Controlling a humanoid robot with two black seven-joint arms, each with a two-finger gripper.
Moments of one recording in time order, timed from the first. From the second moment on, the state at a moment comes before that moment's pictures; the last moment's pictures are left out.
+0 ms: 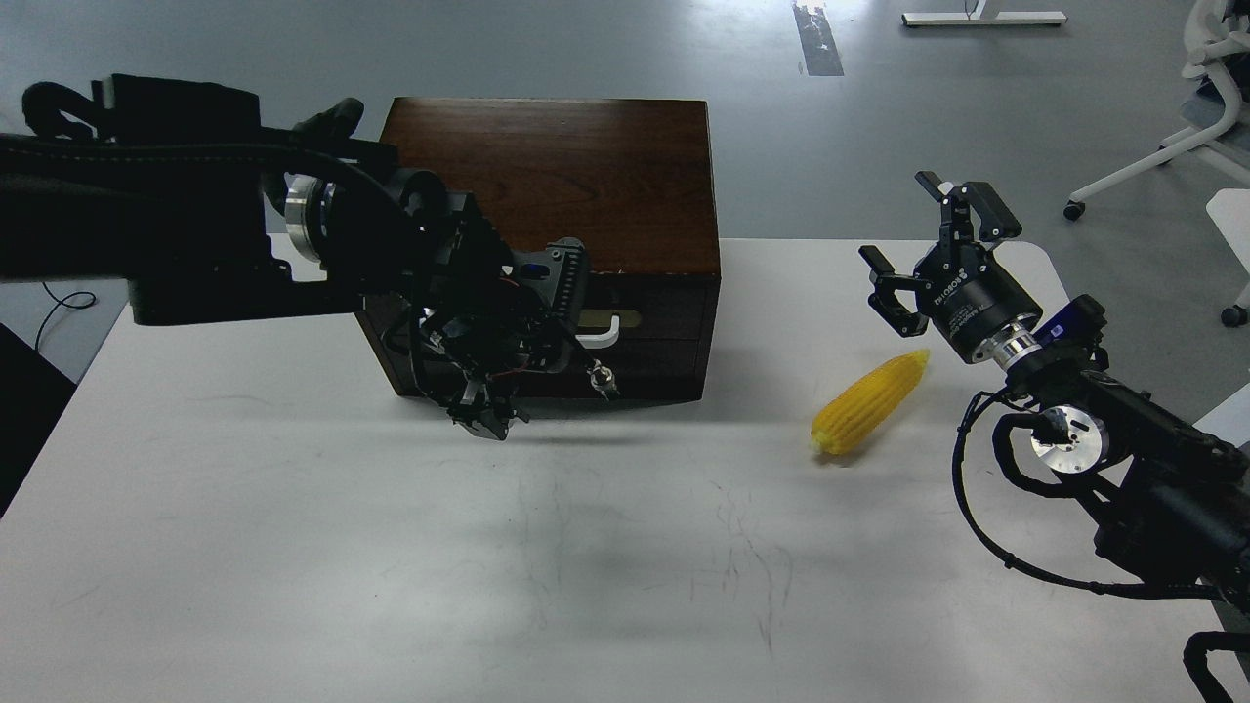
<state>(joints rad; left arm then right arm) -1.73 0.32 0.48 -1.35 2.18 -0.49 -0.49 0.70 -0.34 0.57 0.63 -0.20 0.49 0.49</state>
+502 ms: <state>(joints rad) -1.73 0.31 0.48 -1.33 2.18 -0.49 -0.49 0.70 -0.35 0.58 0.63 -0.20 0.49 0.49</state>
